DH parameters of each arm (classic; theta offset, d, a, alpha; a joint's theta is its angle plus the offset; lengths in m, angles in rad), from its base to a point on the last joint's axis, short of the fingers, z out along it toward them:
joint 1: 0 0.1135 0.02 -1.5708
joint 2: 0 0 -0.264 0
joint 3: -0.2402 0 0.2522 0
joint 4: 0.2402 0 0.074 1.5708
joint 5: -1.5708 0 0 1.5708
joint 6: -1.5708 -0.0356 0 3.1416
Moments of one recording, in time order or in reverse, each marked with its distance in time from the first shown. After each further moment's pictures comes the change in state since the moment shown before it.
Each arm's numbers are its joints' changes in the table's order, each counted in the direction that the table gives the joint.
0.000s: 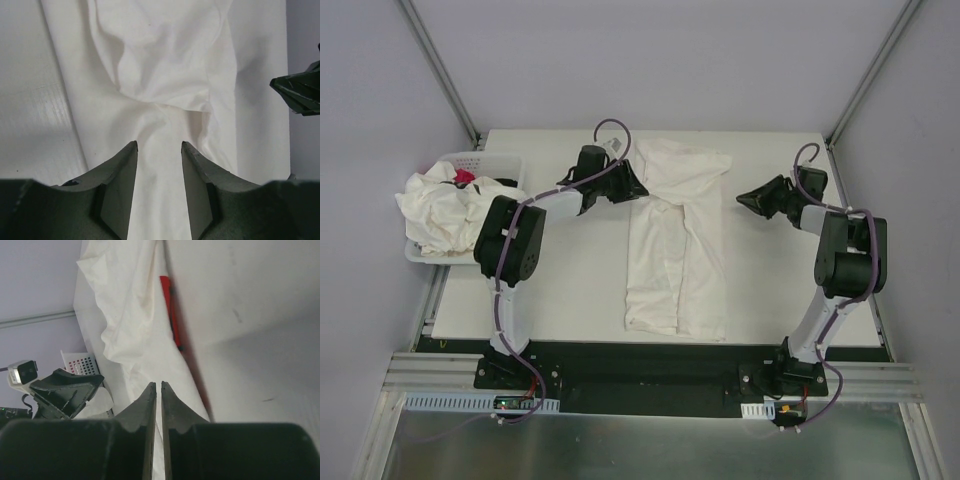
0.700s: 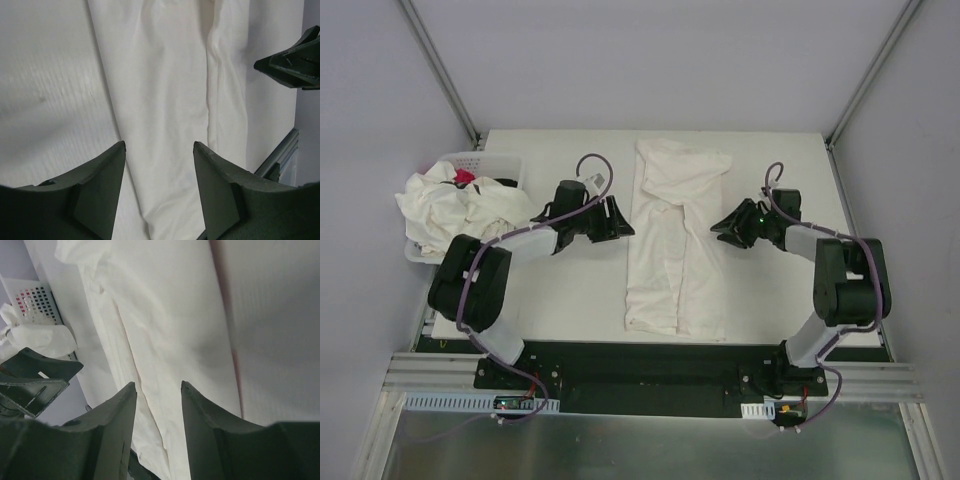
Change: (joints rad) left arm -0.003 -0.389 0.451 0.018 -0.020 -0.024; right arm 0.188 -0.158 0.201 0.113 -0.017 0.113
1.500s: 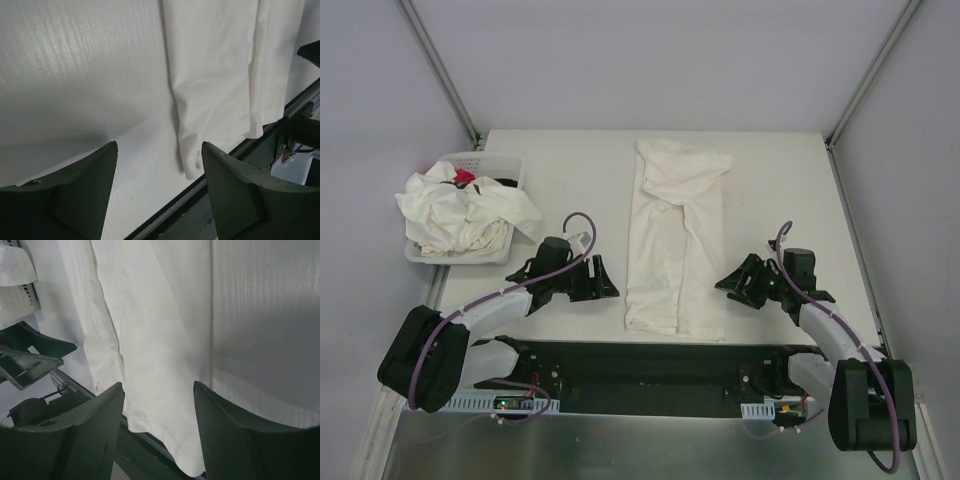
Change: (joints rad) left arm -0.070 -0.522 0.512 0.139 0.024 0.005; right arm -0.001 -0.710 0.543 0.193 -0.011 0.161
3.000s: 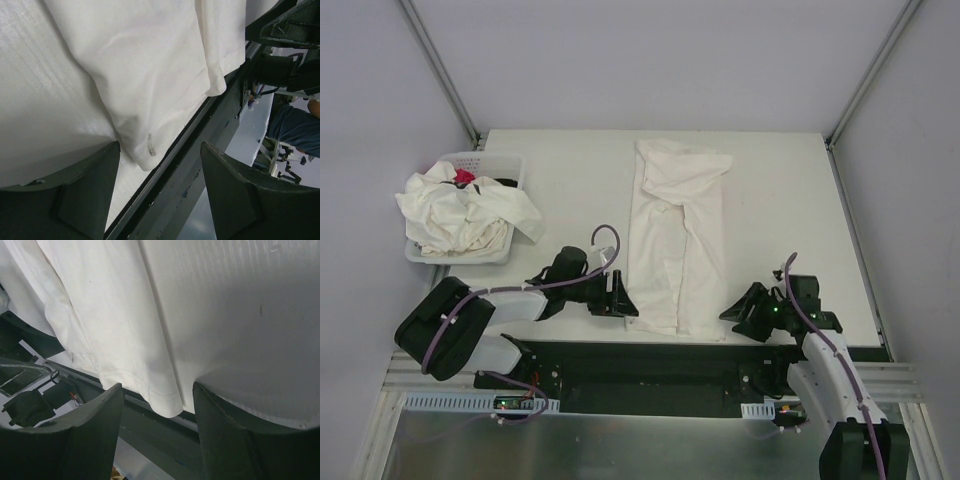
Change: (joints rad) left arm -0.146 0.176 0.081 -0.316 -0.230 0.105; right arm -0.030 -0.375 0.096 0.494 -0.045 -0.005
